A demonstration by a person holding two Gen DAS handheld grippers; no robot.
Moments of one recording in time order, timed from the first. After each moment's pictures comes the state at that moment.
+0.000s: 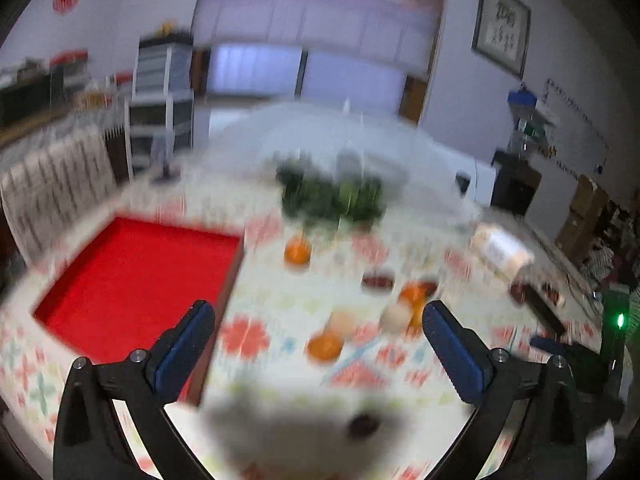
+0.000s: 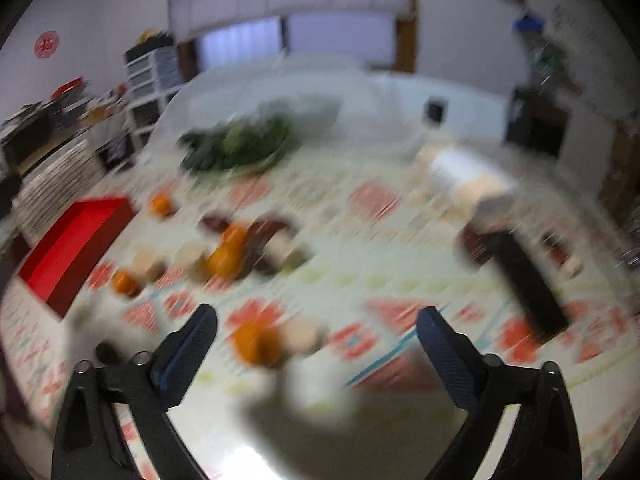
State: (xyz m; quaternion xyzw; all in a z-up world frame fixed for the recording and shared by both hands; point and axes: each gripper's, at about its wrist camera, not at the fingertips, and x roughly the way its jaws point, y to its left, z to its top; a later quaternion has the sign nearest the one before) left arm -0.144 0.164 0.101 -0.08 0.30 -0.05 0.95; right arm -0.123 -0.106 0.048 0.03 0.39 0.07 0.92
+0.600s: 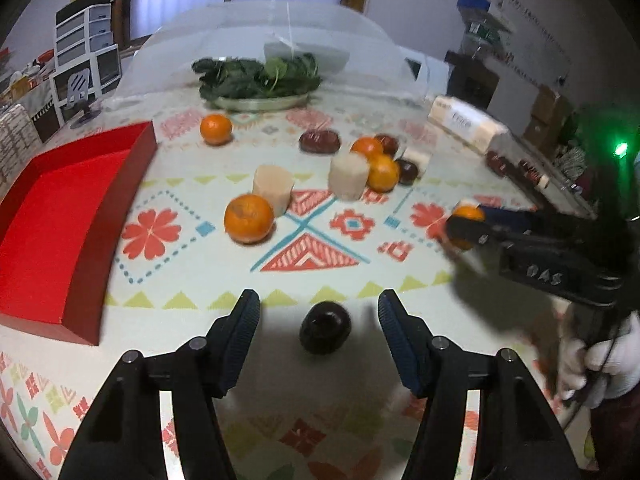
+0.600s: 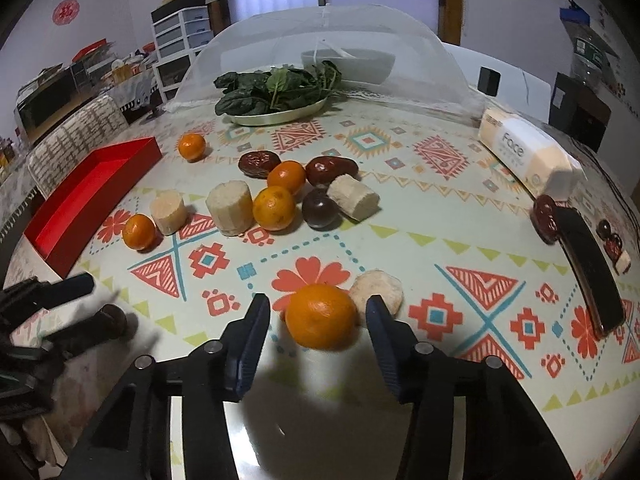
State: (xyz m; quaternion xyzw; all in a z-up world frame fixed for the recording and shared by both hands) left arm -0.137 0.106 0.013 -0.01 0.42 -0.14 0.89; right arm -0.105 -0.071 0.017 -0.01 0.42 0.10 0.90
